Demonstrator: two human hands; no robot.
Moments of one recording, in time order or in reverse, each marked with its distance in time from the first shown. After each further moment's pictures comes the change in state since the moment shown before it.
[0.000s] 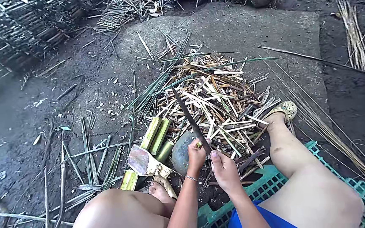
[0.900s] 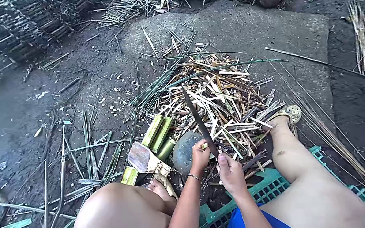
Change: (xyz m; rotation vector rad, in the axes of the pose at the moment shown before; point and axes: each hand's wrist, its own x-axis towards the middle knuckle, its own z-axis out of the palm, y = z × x) left_hand -0.002 -0.022 0.005 -0.040 -0.050 -0.044; right_hand 0.000 0.014 -0.005 0.036 0.039 -0.047
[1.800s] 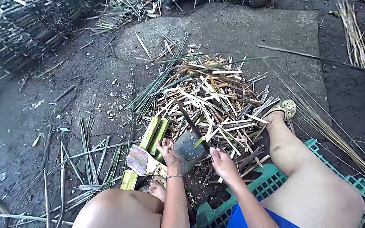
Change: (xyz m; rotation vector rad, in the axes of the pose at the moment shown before) left_hand 0.024 0.012 -0.069 -0.469 0.708 -0.261; right_hand 0.030 0.018 -0.003 -0.143 -0.254 0.381
